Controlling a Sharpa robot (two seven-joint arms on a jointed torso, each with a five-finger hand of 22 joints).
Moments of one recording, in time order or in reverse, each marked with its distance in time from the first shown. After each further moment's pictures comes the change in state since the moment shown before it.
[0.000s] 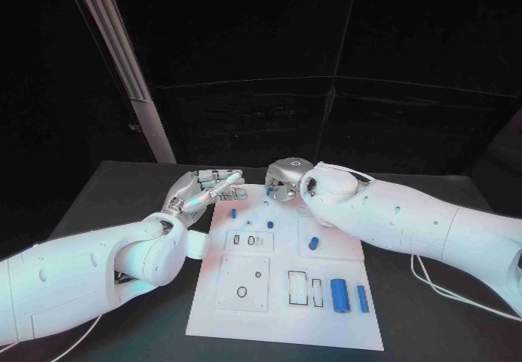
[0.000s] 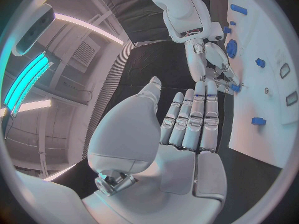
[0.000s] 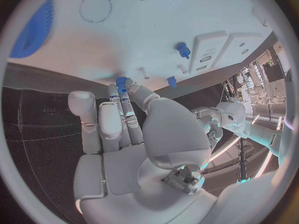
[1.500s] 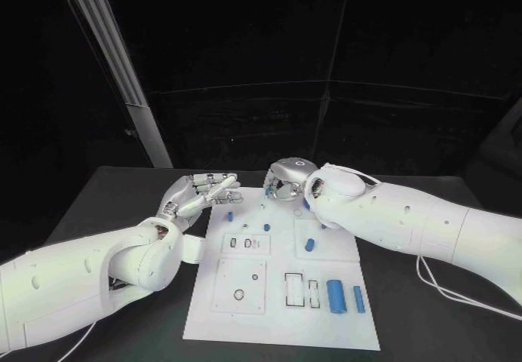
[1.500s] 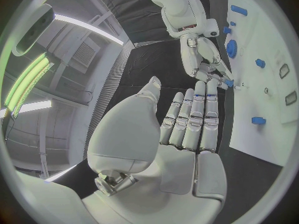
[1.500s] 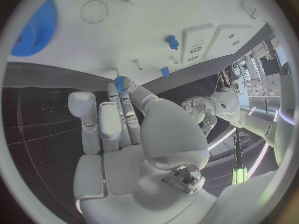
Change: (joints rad) left arm -0.007 -0.006 0.000 0.001 0.000 -0.001 0.003; left_hand -0.004 -0.004 0.000 0.006 0.000 0.000 0.000 0.004 0.000 0.007 0.000 0.000 0.000 0.000 0.000 0.004 -0.001 0.000 0.000 0.000 0.000 0.001; right arm 0.000 -0.055 0.000 0.052 0.078 -0.059 0.060; right_hand 0.039 0.050 -0.053 -0.038 0.000 0.027 -0.009 0.006 0.002 0.036 -0.010 -0.001 0.004 0.000 0.000 -0.004 0.017 0.000 0.011 -0.011 0.000 0.019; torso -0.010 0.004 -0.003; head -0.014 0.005
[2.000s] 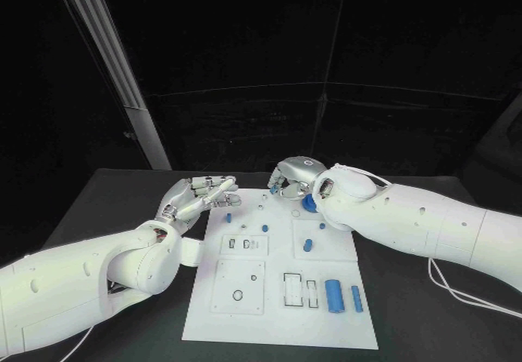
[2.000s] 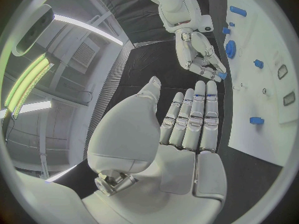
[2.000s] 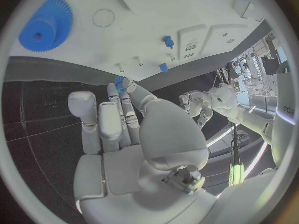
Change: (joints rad) left arm -0.013 -0.002 0.000 -0.003 0.000 -0.002 0.001; left_hand 0.000 0.000 0.000 0.000 0.000 0.000 0.000 0.000 0.000 0.000 0.000 0.004 0.000 0.000 0.000 0.000 0.000 0.000 0.000 0.000 0.000 0.001; right arm 0.000 -0.071 0.000 0.074 0.017 -0.042 0.002; right_hand 0.018 0.018 -0.019 -0.006 0.000 0.000 0.000 0.000 0.001 0.004 -0.004 0.000 0.000 0.000 0.000 0.000 0.004 0.000 0.000 0.000 -0.004 -0.001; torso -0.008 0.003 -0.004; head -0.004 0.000
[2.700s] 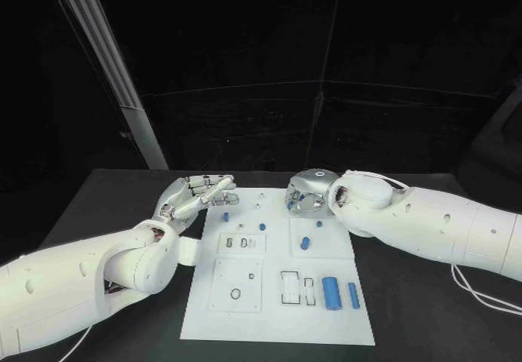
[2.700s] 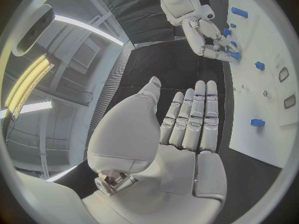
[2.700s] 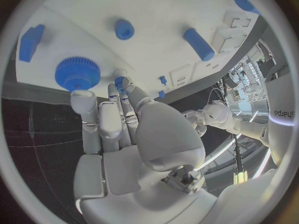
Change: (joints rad) left arm -0.001 -0.008 0.000 0.009 0.000 -0.005 0.004; left_hand 0.000 0.000 0.004 0.004 0.000 0.004 0.004 0.004 0.000 0.000 0.000 0.000 0.000 0.000 0.000 0.007 -0.001 0.000 0.000 0.000 0.000 0.002; right arm -0.002 -0.117 -0.030 0.098 -0.056 0.158 -0.016; right_hand 0.057 0.072 -0.168 -0.011 0.002 0.000 -0.007 0.000 -0.002 0.000 0.000 0.001 -0.002 0.000 0.000 -0.016 0.002 0.000 0.004 -0.004 -0.023 -0.017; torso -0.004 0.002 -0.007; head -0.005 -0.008
